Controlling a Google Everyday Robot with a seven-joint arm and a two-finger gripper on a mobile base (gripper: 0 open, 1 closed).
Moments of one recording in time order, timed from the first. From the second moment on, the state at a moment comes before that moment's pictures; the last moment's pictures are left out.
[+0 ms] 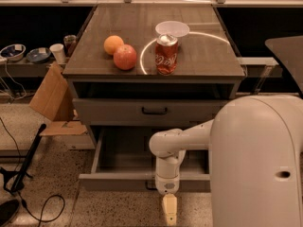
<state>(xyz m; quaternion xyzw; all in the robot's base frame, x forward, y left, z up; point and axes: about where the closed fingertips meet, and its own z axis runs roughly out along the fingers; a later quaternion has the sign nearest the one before) 0.377 -0.055 0.436 0.71 -0.65 -0.22 0.17</state>
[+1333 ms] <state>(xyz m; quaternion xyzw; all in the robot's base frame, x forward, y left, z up) 0.357 -0.069 0.436 0.72 -0.63 -0.21 0.22</state>
